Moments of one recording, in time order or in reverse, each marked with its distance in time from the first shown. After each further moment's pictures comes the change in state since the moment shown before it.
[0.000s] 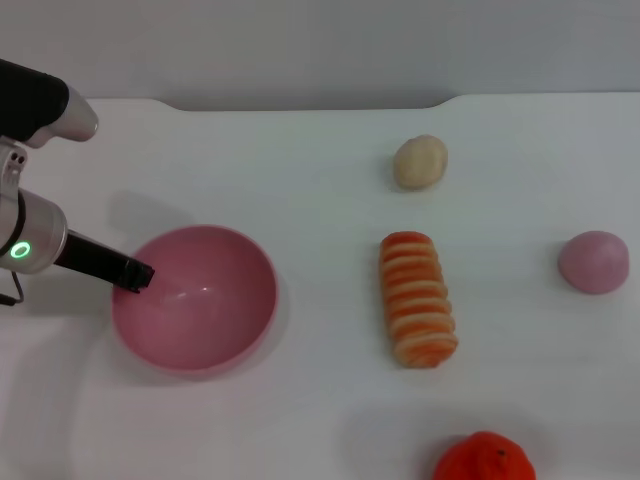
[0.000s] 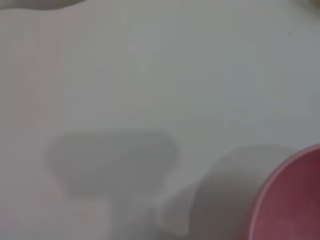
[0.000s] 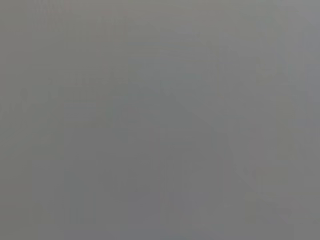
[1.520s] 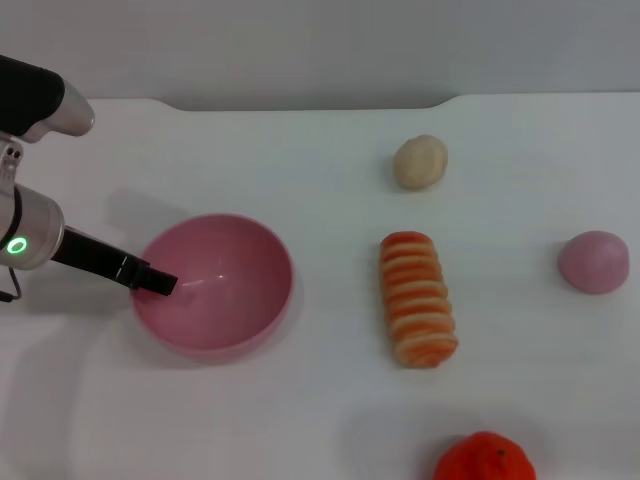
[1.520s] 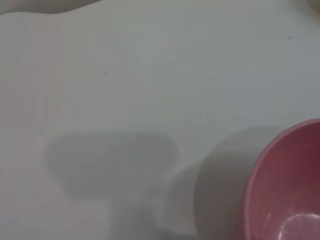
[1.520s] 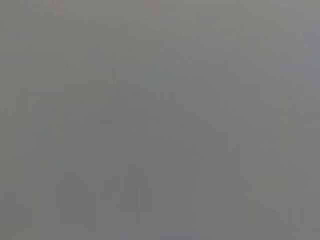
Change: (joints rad) left arm -0.004 0.001 -0.012 0.006 0.000 0.010 -0.001; right arm 0.000 -0.002 0.000 -0.008 0.000 0.001 -0.003
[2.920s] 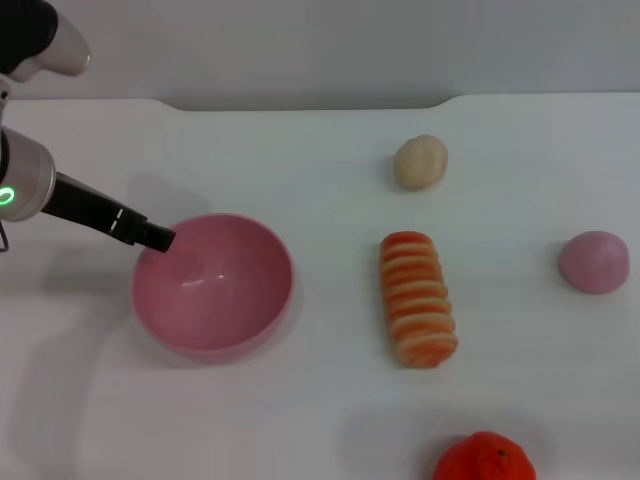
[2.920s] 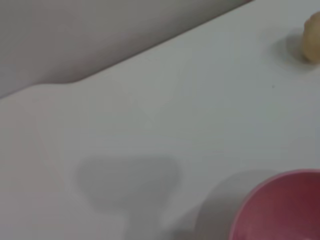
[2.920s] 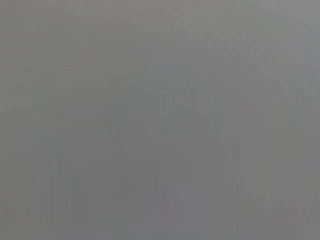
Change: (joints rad) left arm -0.008 0.000 0.005 0.240 0.048 0.124 -0.069; right arm 0.000 -0.001 0.013 -0.011 0.005 0.009 -0.008
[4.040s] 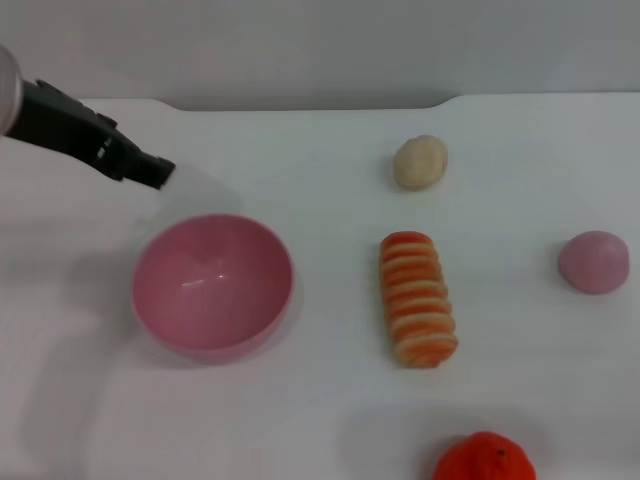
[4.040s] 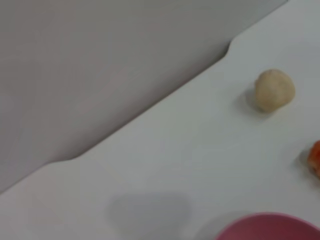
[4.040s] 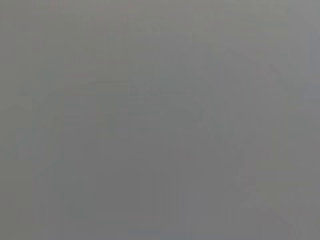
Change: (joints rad) left arm -0.040 -0.005 -0.051 0.373 0.006 0.271 -0.014; right arm 0.008 -0.004 0.000 -0.006 0.003 0.002 0.000
